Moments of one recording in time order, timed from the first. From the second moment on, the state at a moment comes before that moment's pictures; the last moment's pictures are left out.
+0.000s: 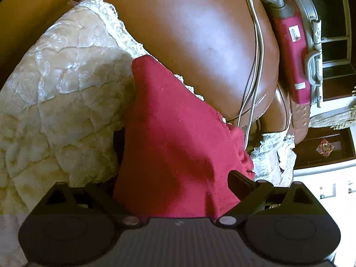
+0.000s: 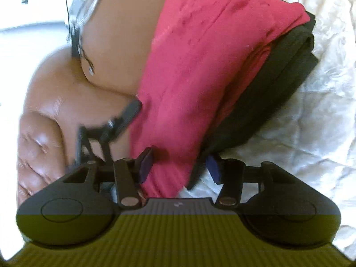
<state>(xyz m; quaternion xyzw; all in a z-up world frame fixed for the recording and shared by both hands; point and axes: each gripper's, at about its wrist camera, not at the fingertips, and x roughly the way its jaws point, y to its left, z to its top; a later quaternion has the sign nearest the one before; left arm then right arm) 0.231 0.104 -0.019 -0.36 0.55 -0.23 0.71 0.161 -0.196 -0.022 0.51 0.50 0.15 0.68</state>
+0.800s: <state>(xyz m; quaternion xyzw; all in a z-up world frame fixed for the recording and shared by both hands) 0.239 0.098 -0.018 -0.30 0.58 -0.26 0.71 0.256 -0.317 -0.005 0.39 0.53 0.21 0.72</state>
